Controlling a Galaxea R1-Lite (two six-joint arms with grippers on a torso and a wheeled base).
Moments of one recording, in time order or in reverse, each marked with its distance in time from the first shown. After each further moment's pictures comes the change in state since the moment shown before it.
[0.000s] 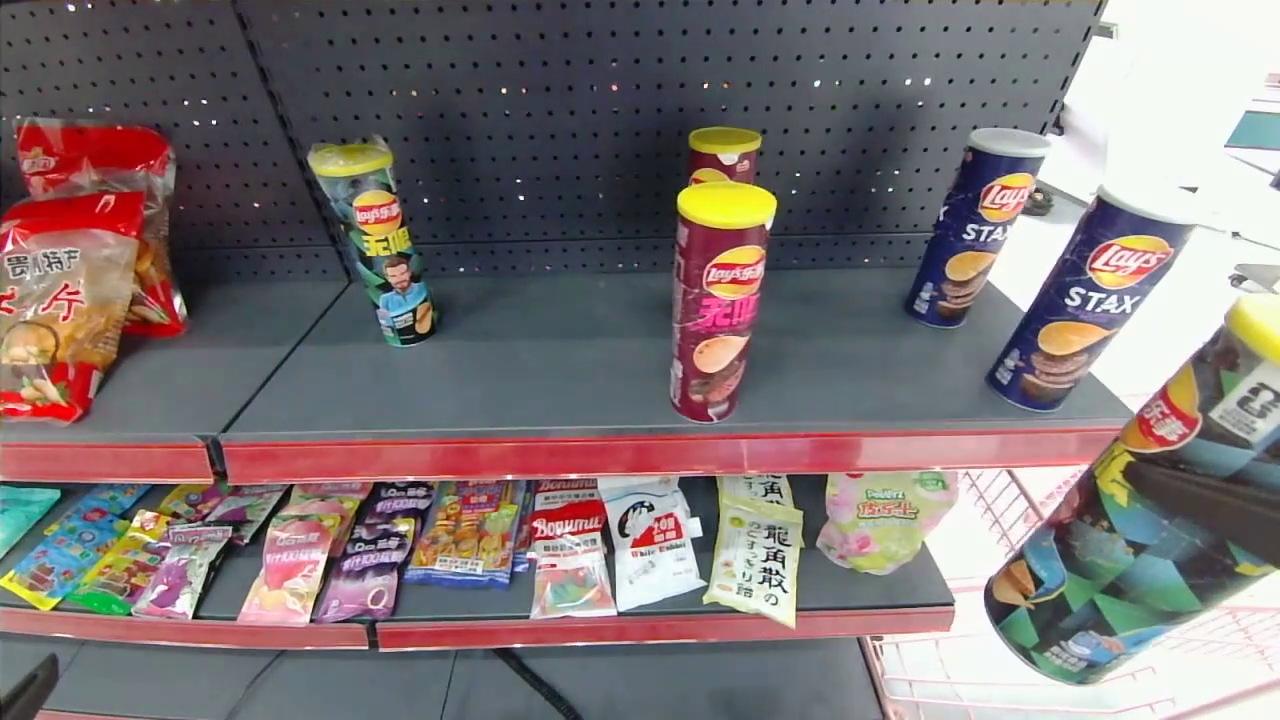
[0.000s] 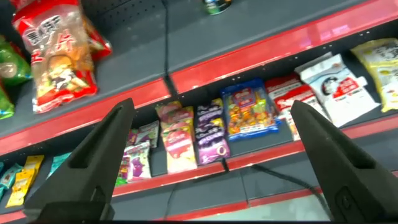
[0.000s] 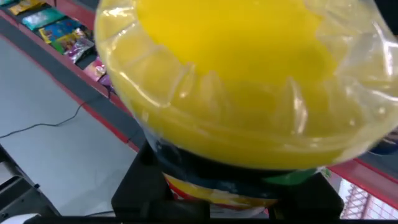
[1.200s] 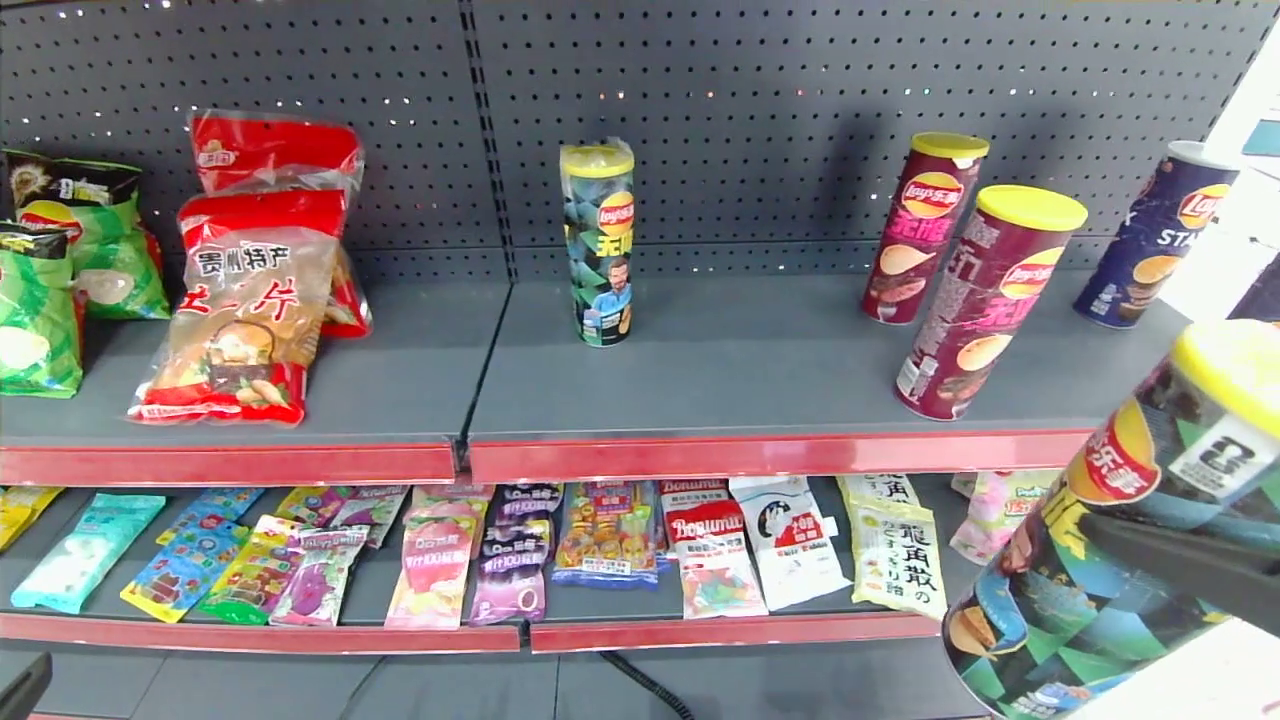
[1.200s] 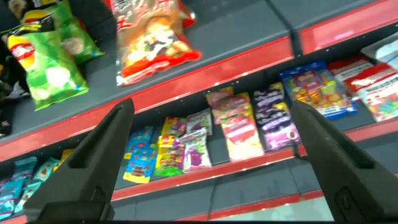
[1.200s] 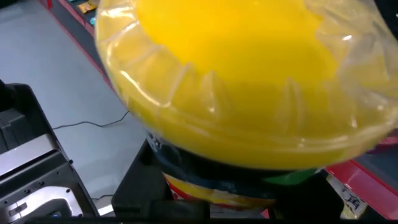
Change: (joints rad) left arm 0.000 -0.001 -0.005 -0.001 0.001 0.015; right arm 0.158 0.043 -0.010 -0.006 0.023 -0.033
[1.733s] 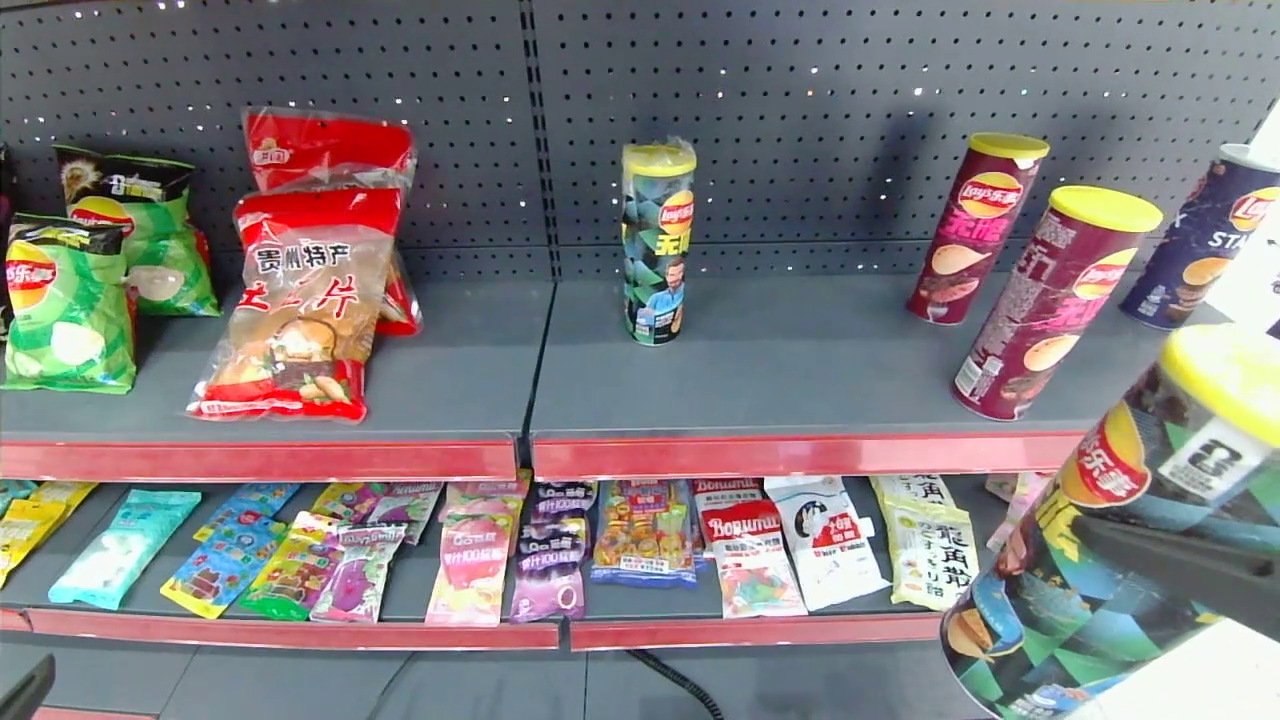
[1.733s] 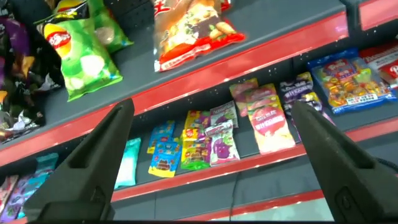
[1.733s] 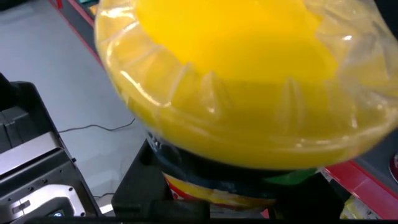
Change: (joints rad) left arm 0.001 -0.001 0.000 -0.001 -0.001 0.044; right arm 0.009 0.002 0.000 0.002 0.000 0.000
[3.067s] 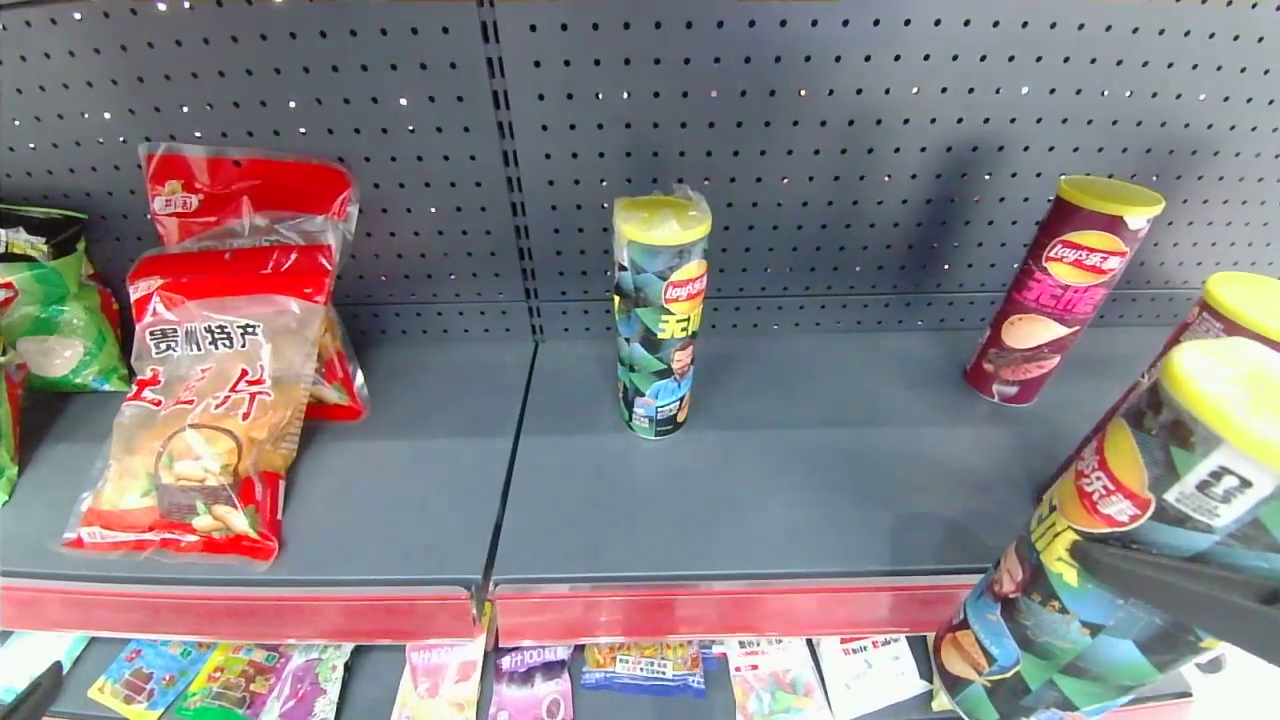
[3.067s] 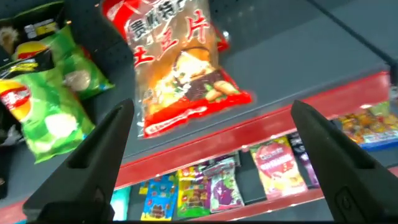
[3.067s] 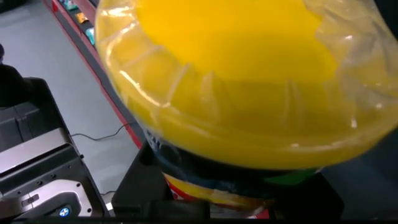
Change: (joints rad) left arm -0.004 0.003 -0.007 -0.001 -0.061 0.004; right arm 0.034 0.000 0.005 0.000 0.001 0.000
